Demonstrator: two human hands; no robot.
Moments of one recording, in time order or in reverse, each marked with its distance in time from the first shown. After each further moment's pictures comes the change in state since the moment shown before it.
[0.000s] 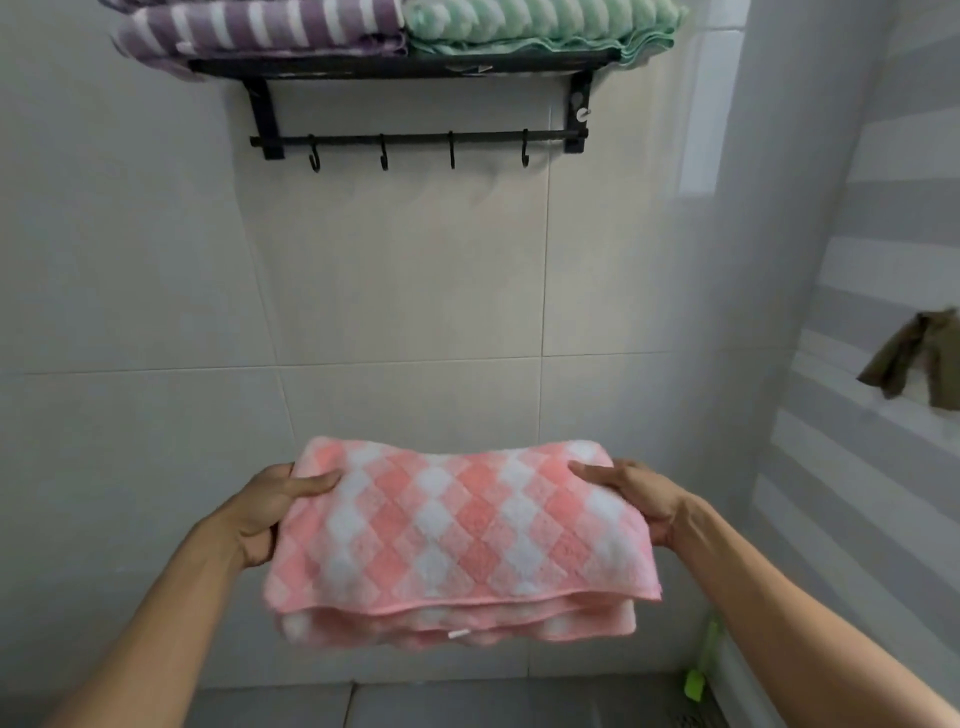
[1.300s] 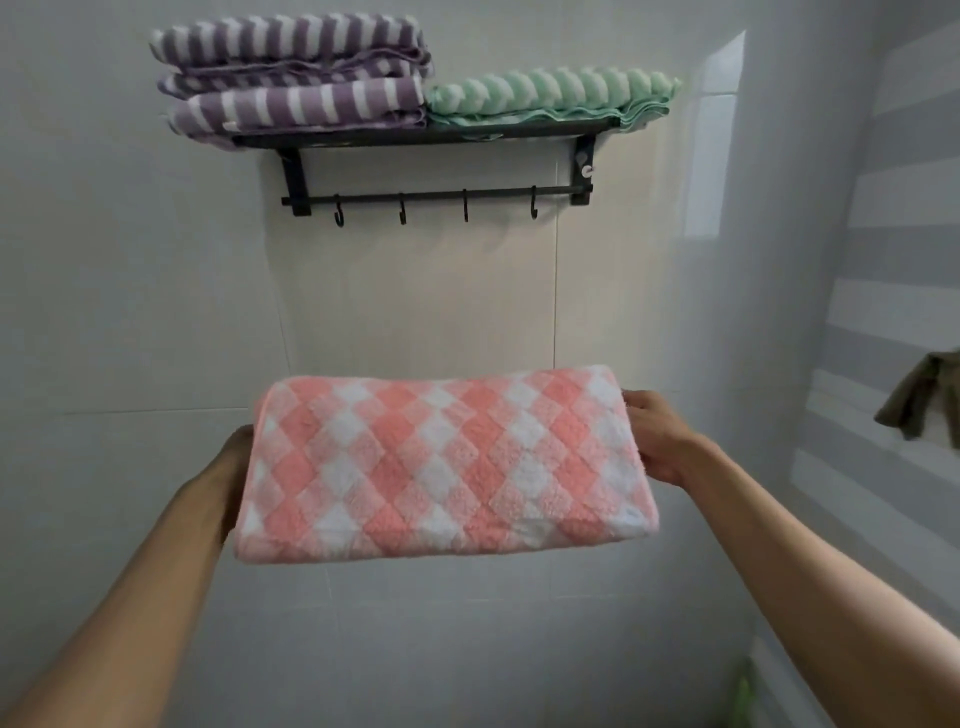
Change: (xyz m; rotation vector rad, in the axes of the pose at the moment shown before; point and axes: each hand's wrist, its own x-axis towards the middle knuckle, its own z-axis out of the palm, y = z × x) left_hand -0.014 0.084 -0.007 0.067 0.377 0.172; right_hand -0.010 -0.101 0.028 -0.325 0.356 -0.370
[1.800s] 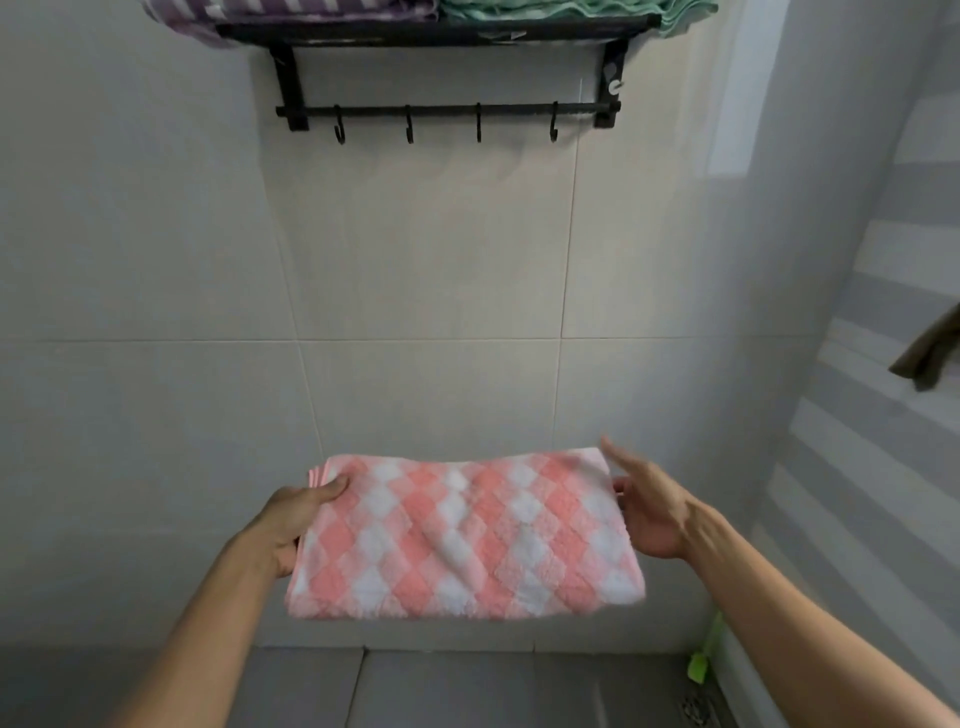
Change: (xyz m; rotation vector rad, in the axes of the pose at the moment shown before) left_hand -0.021 -0.126 0.013 -0.008 -0.061 -0.355; right_hand -0.028 0.132 0.019 0.285 -0.146 0.579
